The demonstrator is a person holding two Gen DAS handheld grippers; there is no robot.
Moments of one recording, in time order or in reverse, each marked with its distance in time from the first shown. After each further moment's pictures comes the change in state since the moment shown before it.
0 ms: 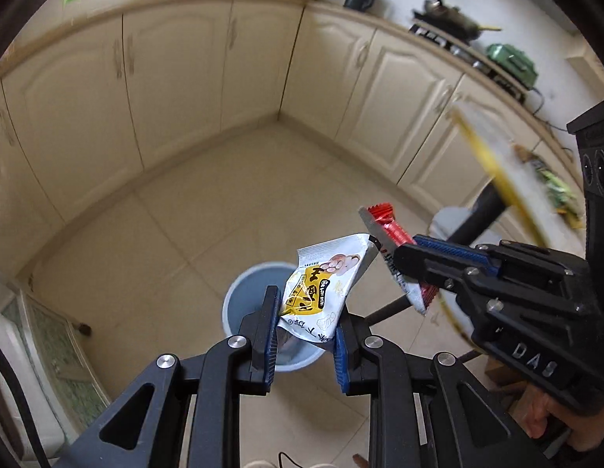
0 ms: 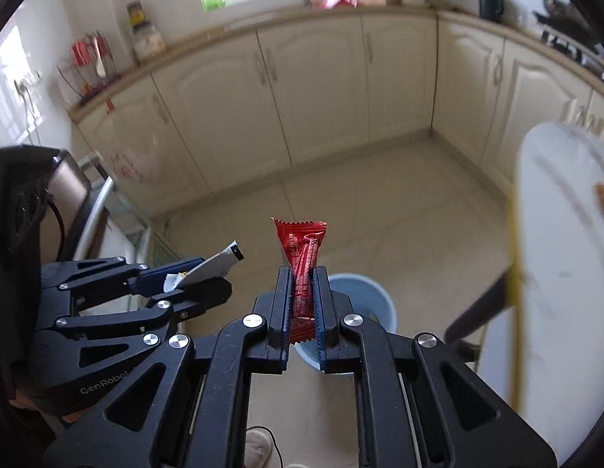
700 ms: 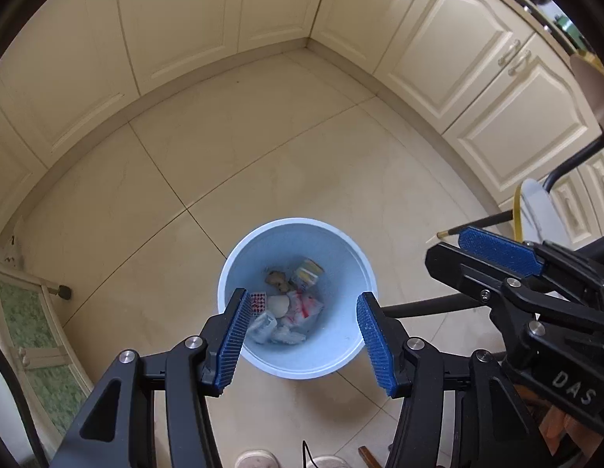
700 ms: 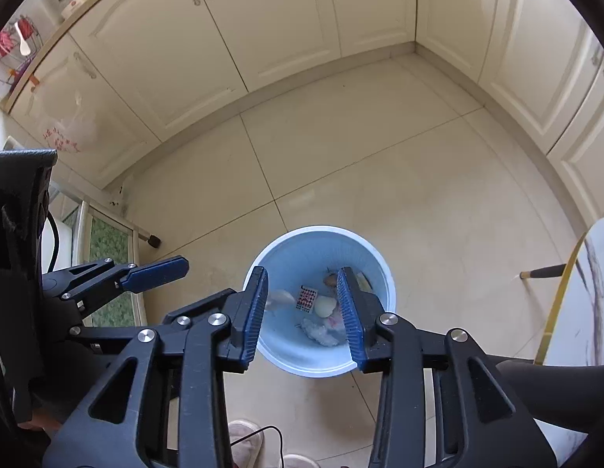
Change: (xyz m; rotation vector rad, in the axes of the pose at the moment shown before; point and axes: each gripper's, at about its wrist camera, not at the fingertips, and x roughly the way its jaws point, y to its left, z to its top) left arm 0.157 0.029 0.011 -0.087 0.210 0.047; right arm 0.159 -0.084 -0.012 0.131 0.197 -0.035
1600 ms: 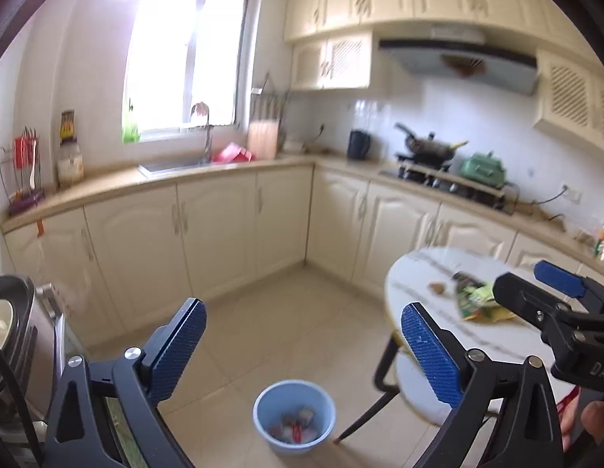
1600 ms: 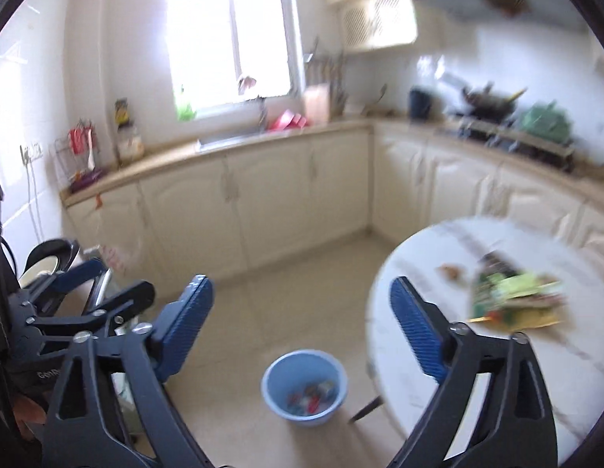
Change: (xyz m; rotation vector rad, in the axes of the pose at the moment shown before) left arm -0.393 -0.160 -0.187 0.122 -0.822 0.074; right arm -0.442 0.098 -0.131 -0.039 -0.732 -0.171
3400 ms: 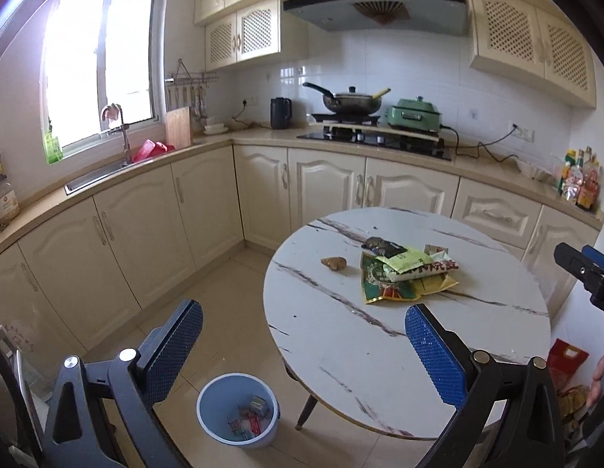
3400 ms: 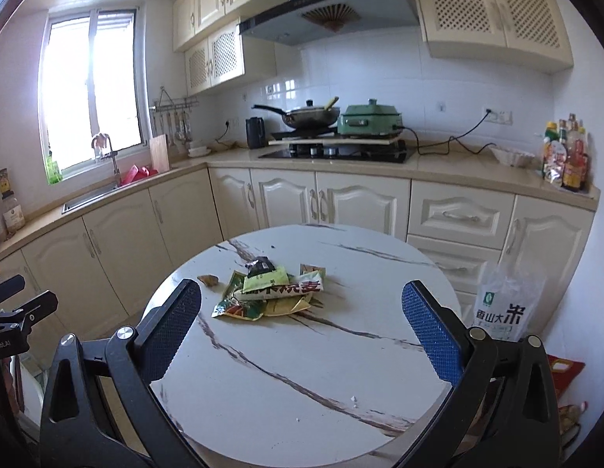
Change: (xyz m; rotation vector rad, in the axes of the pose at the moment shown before) left arm 0.097 -0.176 -0.032 0.185 0.156 -0.165; right arm -0.095 -0.247 -0.030 0.222 -0.008 -0.395
